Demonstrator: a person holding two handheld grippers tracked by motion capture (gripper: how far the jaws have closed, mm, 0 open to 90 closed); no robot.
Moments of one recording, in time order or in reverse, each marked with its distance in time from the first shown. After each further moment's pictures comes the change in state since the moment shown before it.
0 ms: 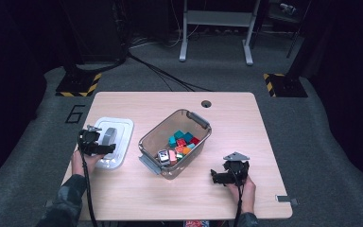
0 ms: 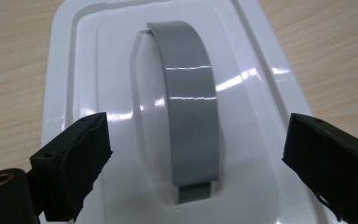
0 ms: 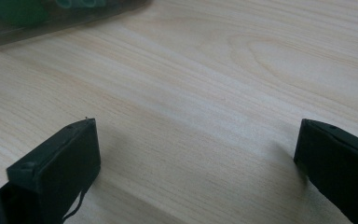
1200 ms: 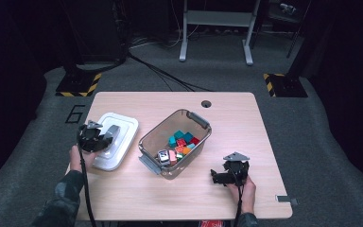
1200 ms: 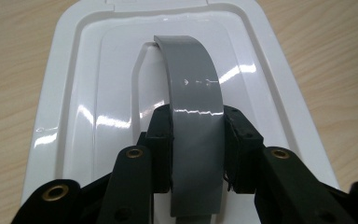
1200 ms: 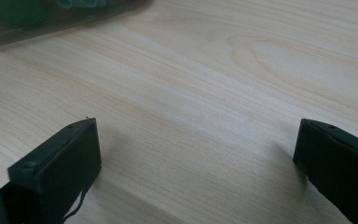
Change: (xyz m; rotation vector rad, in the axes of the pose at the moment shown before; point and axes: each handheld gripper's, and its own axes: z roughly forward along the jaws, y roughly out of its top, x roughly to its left) left arm -0.009 0.017 -0.024 -0.072 -0.080 0.103; right arm 0.000 0.000 0.000 -0.004 -0.003 -0.008
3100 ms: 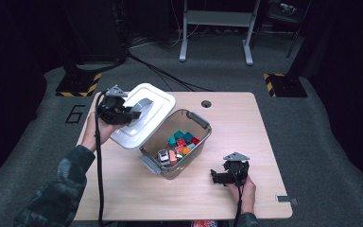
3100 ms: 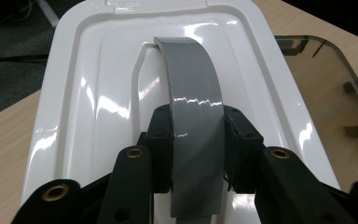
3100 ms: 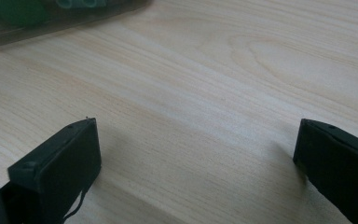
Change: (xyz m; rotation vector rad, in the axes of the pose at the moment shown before) left arm -0.088 0.135 -0.072 -0.090 -0.255 0.230; right arm 0.001 0.000 0.000 0.004 -0.004 0.019
